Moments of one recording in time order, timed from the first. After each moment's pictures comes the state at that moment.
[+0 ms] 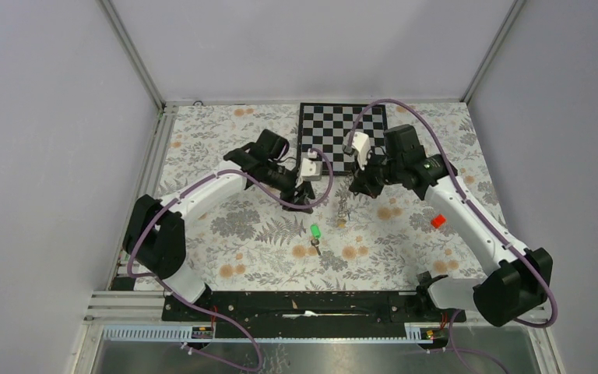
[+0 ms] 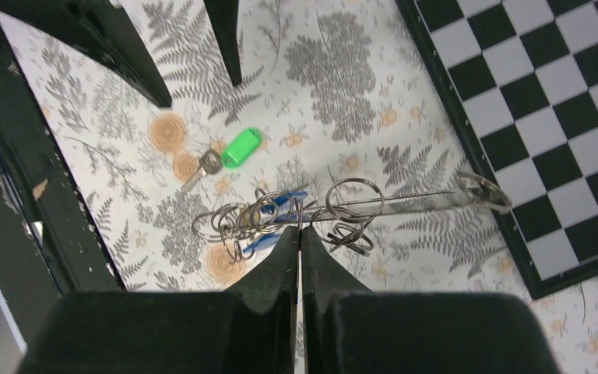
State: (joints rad) left arm -0.59 1.62 1.27 -0.59 0.93 0.75; right arm 0.43 1.31 1.19 -0.72 -0.56 -0.46
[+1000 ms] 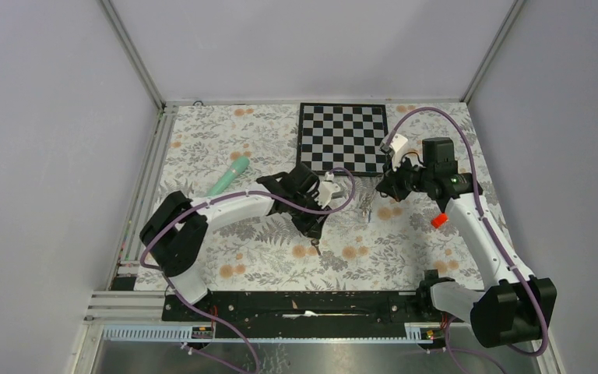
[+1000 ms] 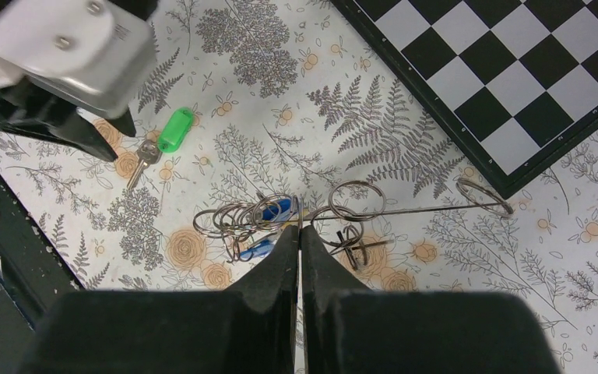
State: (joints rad) left arm -0.82 1.67 1.11 -0.48 0.46 0.04; right arm 0.15 1.15 0.97 -0.62 -0.61 -0.42
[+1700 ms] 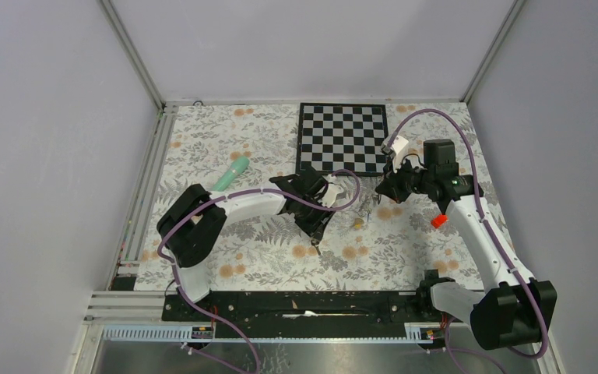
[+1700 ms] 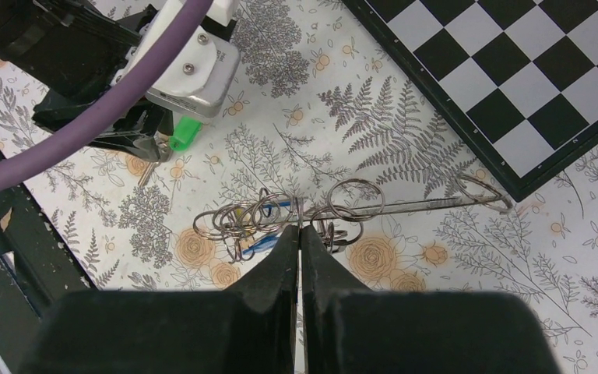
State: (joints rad) left arm -0.86 1.81 1.17 -0.49 0.33 -0.08; right arm 0.14 1.13 0.95 -0.62 -0.64 -0.42
